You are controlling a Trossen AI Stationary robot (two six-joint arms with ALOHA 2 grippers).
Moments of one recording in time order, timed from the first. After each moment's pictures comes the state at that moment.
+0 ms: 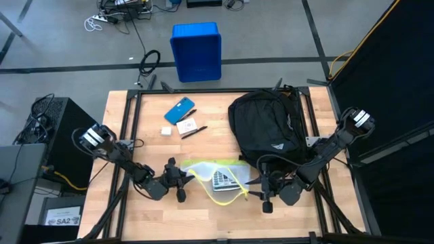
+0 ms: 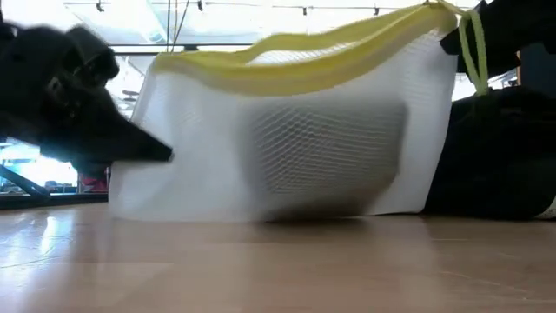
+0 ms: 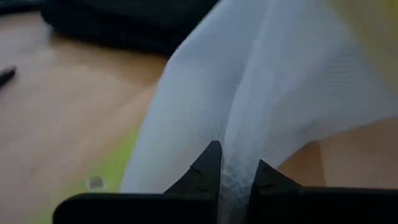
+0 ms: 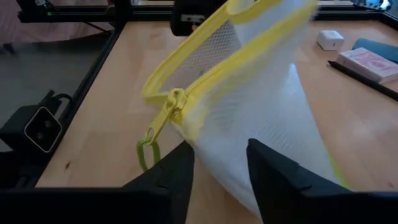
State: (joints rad) left arm -0.70 1.74 0.37 0.90 -0.94 -0.65; right arm 0.76 1.48 0.64 0.31 0.73 0.39
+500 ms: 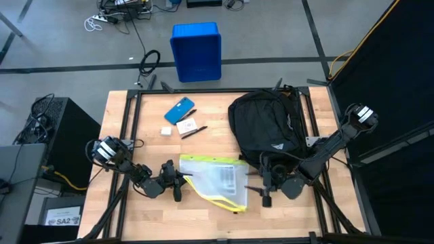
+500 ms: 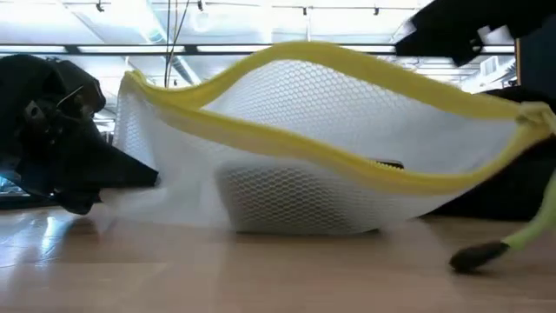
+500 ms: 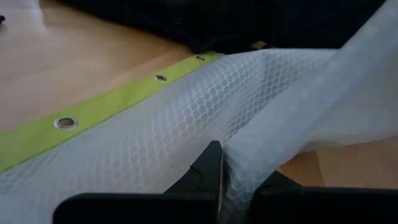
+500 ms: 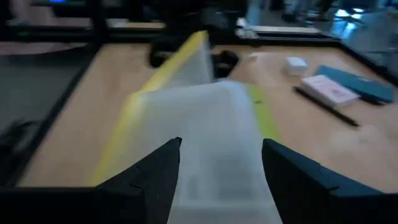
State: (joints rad) left arm -0.72 1.93 0.29 1.25 -0.94 -0.71; right arm 0.68 1.40 0.64 0.30 0.76 0.29
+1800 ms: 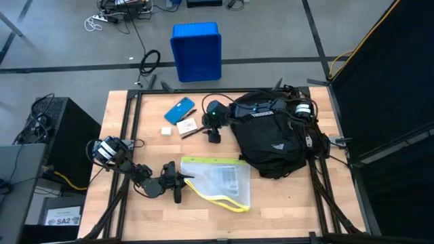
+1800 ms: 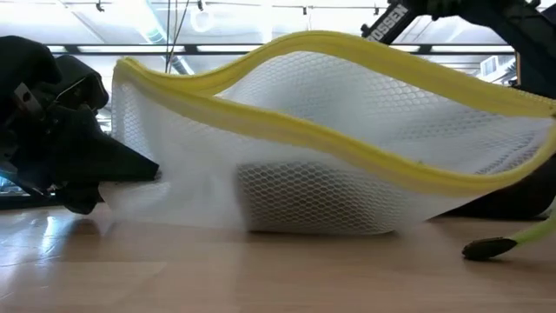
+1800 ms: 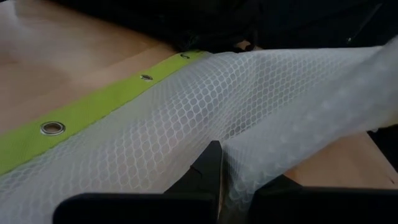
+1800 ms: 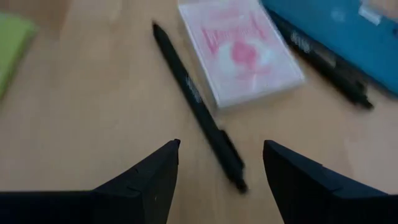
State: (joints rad) left arm -0.72 1.93 0.30 1.29 -0.88 -0.71; right arm -0.30 2.15 1.43 -0.08 -0.14 -0.28
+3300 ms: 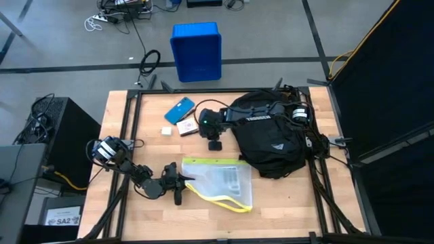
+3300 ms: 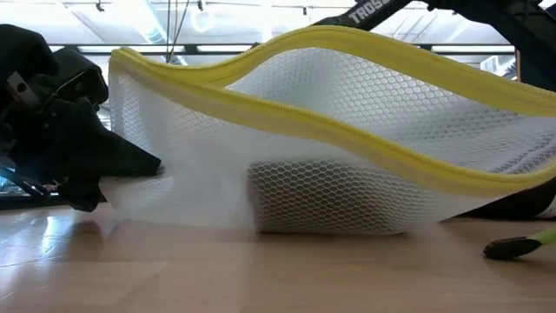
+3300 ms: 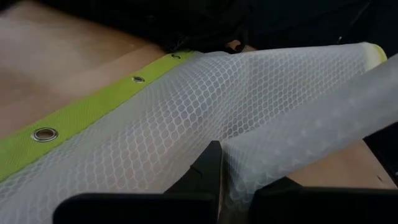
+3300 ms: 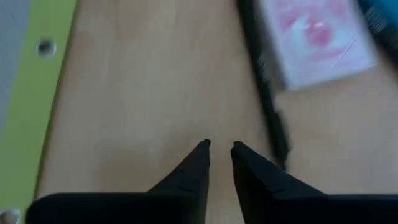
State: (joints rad) left arm -0.72 1.93 0.32 1.30 -0.87 -0.68; right arm -0.19 2.18 1.67 -0.51 -0.04 -0.30
